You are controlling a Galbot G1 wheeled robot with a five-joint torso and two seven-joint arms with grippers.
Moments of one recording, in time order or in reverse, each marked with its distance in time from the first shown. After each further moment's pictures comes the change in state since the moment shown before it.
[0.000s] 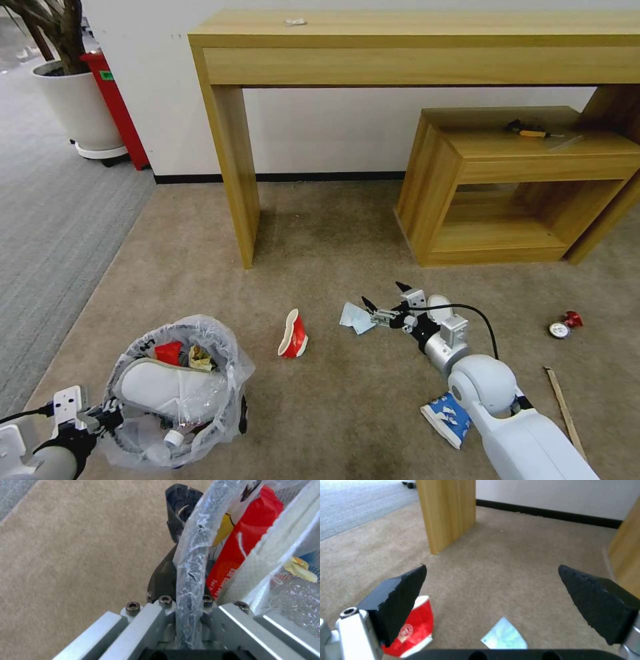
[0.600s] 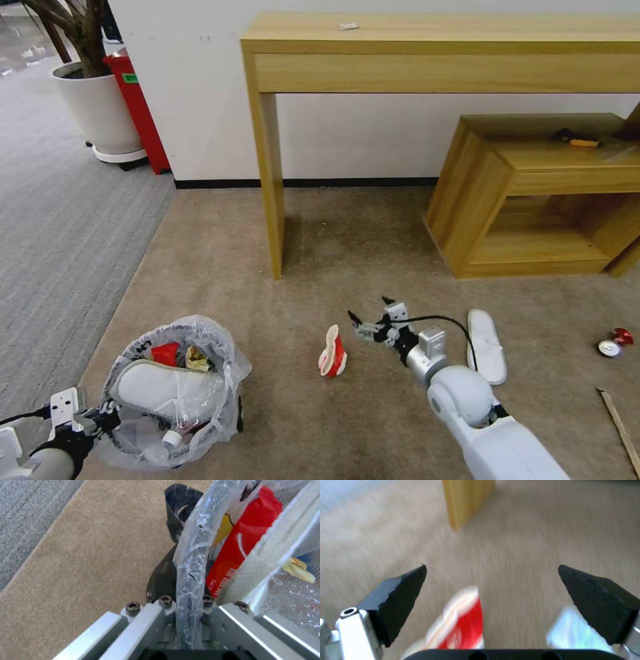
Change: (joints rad) left arm 0.000 -0.006 -0.010 0.019 0.001 0.000 0.011; right arm -0.015 0.036 -0.132 -0.036 0.007 -0.128 0.184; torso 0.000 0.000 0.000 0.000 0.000
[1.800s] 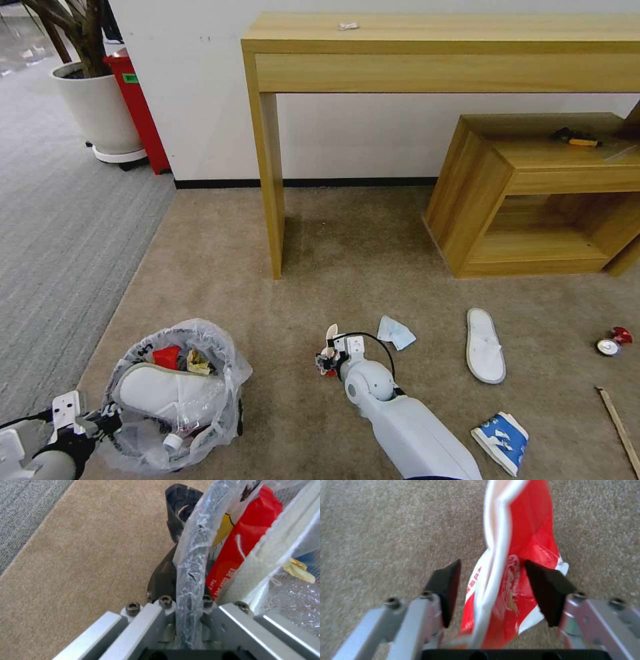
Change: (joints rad) left arm -0.008 -0.003 0.006 0.011 0.001 0.000 0.007; right arm 0.308 0.281 -0.234 -0.559 0.238 -0.170 0.263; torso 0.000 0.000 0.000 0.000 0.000
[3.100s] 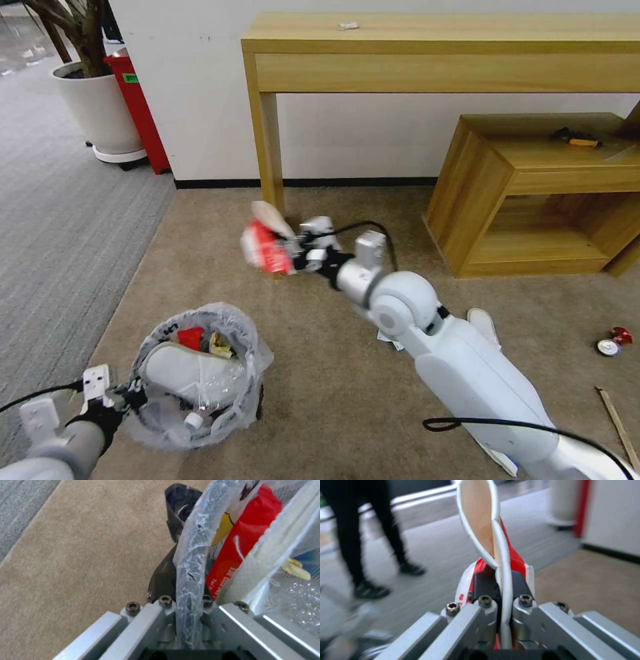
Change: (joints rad) left arm -0.098 0.124 0.167 -0.022 -0.049 0.000 -0.163; right arm 0.360 -0.229 -0.238 0.707 0.228 0.016 -0.353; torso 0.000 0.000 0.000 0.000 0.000
